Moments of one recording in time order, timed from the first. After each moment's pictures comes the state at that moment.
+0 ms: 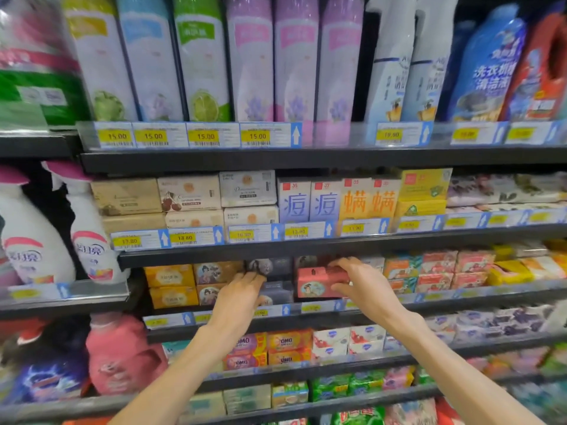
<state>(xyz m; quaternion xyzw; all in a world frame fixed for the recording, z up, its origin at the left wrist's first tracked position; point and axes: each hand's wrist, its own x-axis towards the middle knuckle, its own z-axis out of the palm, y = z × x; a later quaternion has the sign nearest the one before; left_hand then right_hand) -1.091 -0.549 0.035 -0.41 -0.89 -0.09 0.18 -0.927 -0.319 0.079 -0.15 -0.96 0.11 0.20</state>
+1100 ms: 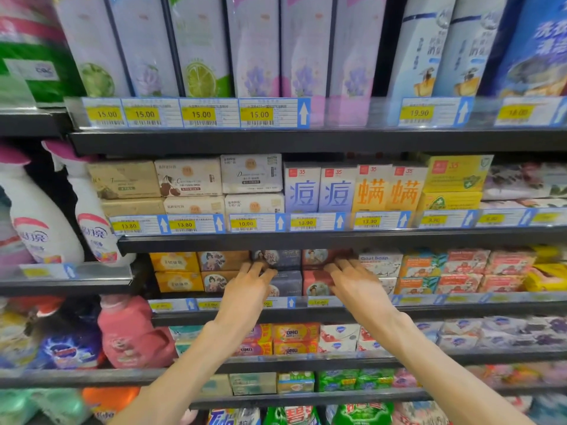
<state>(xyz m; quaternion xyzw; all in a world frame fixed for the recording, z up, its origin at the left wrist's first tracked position) -1.084 -0.537 0.023 -0.38 -0.90 -0.06 0.19 -0.966 -0.319 0.036 -0.12 -0.97 -0.11 0.18</state>
